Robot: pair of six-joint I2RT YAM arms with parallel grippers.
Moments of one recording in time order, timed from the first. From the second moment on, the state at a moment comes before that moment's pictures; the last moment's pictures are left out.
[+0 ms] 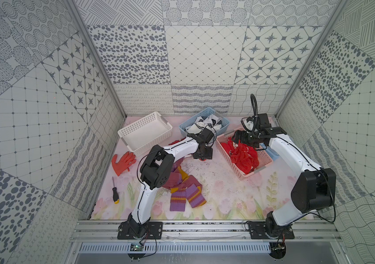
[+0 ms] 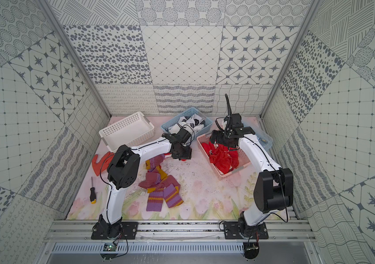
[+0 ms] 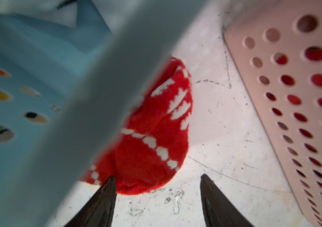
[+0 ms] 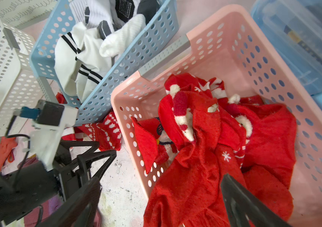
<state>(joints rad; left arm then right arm) -0.72 2.17 1.68 -0.71 0.04 -0.54 0.18 1.59 1.37 -0.75 -0.24 0.31</state>
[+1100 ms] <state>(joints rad) -0.77 1.92 1.52 -0.70 -0.11 -0.49 0.27 1.50 1.36 -0.74 -0.35 0.33</state>
